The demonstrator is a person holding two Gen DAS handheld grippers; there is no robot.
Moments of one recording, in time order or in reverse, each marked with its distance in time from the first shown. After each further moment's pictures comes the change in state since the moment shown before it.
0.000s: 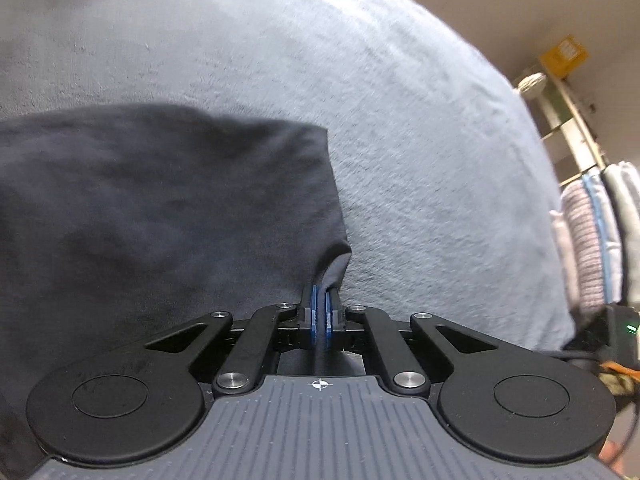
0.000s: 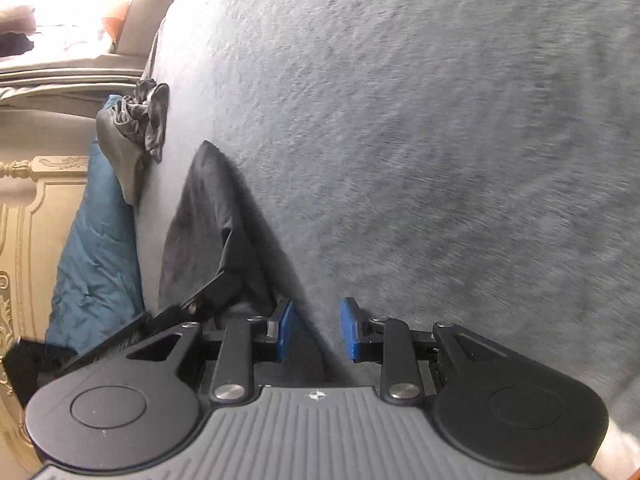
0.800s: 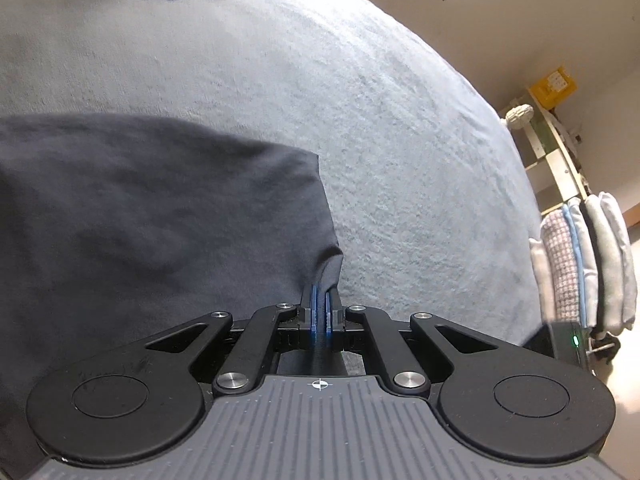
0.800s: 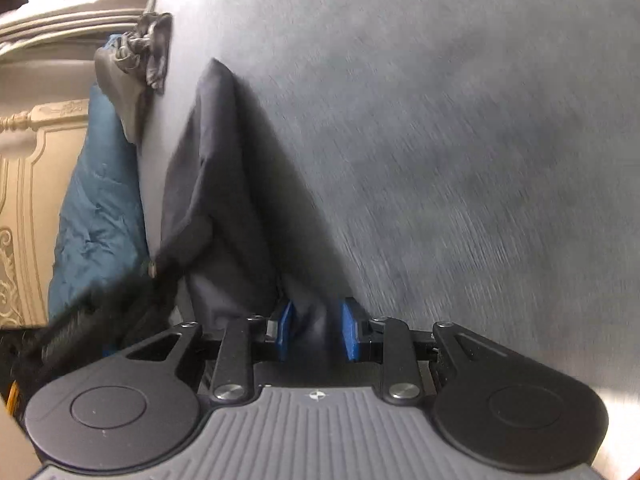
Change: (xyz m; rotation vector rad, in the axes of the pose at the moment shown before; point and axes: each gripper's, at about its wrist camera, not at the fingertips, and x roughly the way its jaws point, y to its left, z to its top) left arm 0.003 0.000 -0.001 -0.053 -0.043 -0.050; right arm 0.025 0.009 -0.009 0.005 0.195 0.026
